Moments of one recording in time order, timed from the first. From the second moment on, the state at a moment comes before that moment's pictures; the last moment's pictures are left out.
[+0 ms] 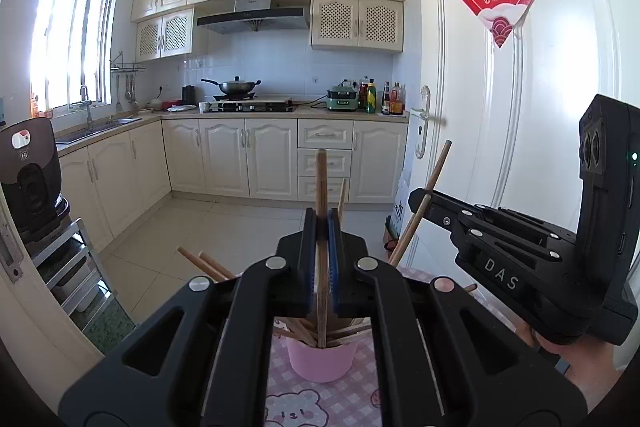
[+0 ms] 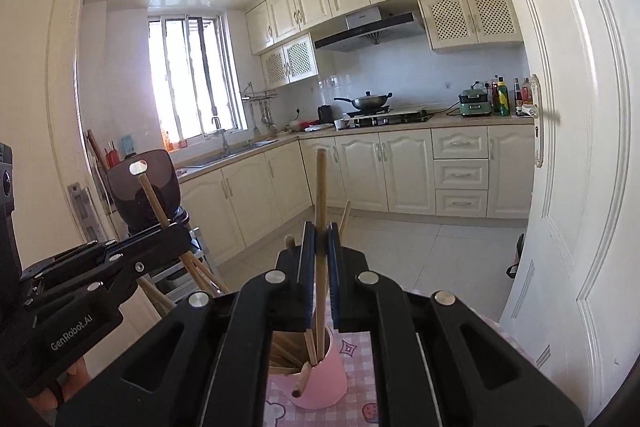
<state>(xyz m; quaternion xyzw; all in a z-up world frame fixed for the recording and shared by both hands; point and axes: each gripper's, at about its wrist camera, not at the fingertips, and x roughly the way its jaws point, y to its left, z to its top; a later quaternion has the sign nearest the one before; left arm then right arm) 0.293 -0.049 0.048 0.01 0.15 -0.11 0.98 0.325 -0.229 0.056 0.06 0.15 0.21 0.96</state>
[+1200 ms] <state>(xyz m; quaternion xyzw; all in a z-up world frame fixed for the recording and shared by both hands) 0.202 -0.018 0.060 0.01 0.10 -0.05 0.99 0.230 -0.224 0.084 0.01 0.11 0.18 0.98</state>
